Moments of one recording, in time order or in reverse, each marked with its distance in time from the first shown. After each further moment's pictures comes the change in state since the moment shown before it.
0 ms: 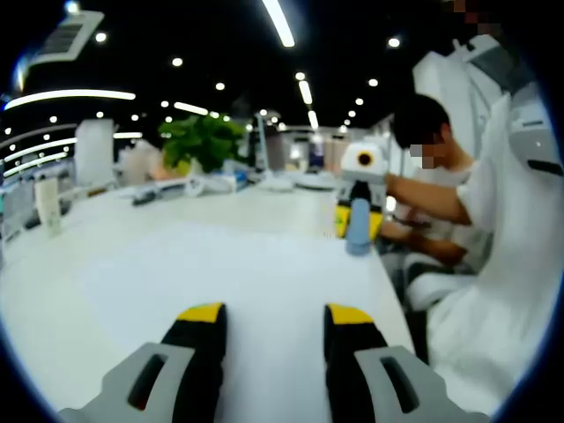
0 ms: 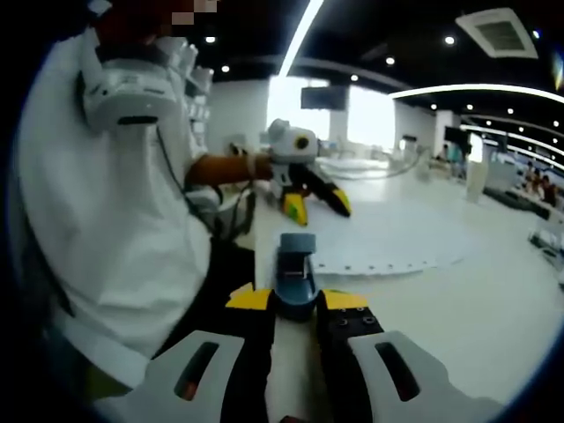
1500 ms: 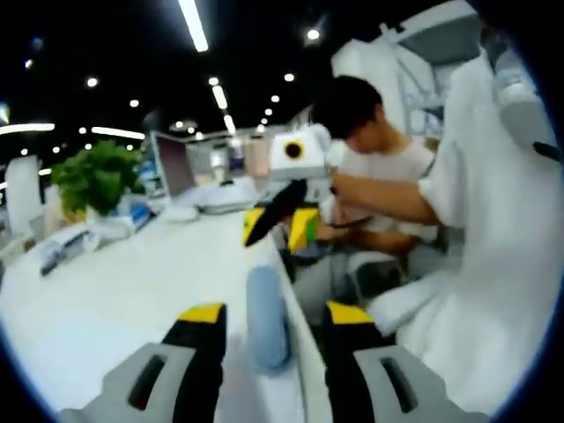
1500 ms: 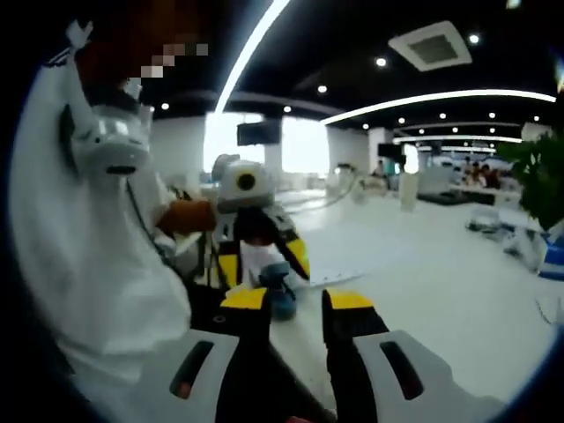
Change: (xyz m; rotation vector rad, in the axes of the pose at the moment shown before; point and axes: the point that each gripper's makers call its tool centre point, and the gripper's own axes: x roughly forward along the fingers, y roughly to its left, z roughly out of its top) left arm 0.095 -0.107 0.049 0.228 -0.005 -0.365; right arm -0.068 0.000 0.029 0.137 -0.177 -0.353
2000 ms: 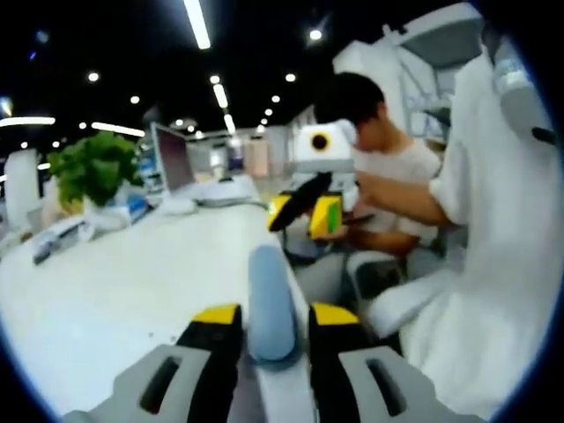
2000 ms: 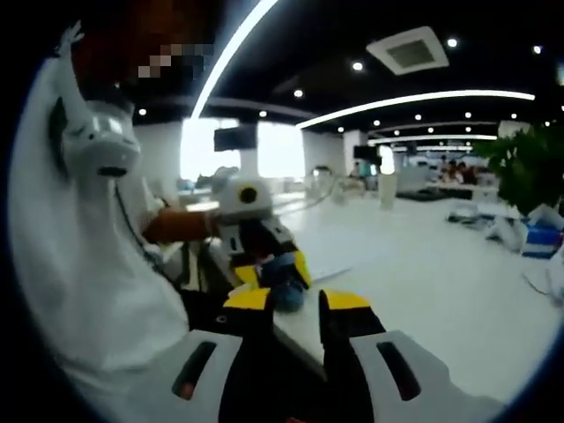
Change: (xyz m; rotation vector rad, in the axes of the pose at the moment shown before) left arm 0.005 0.003 -0.009 -0.046 -0.036 -0.009; right arm -0.001 0.007 -0.008 0.042 -0.016 -0.106
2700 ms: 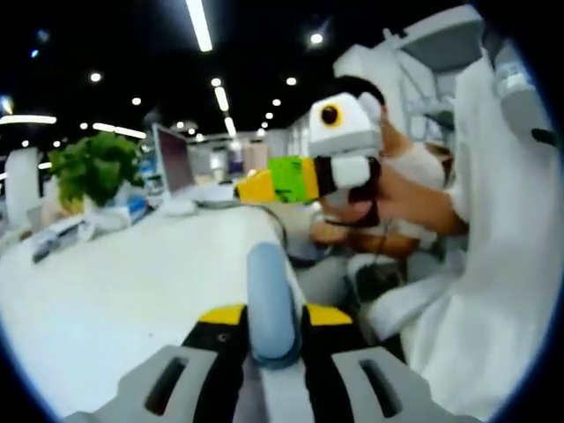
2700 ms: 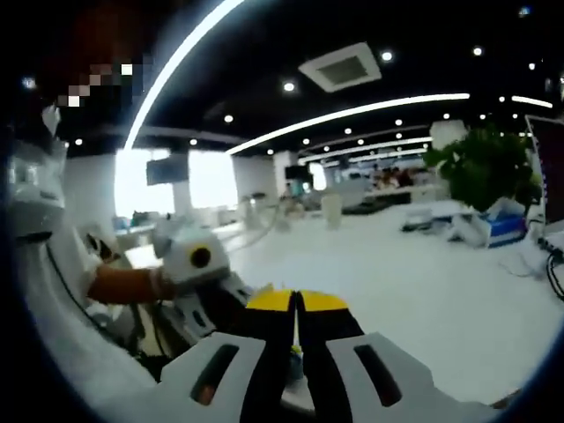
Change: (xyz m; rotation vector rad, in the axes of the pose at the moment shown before) left arm 0.001 0.001 0.000 -0.003 -0.015 -0.003; right arm 0.044 -0.023 0.043 0.161 -0.101 -0.423
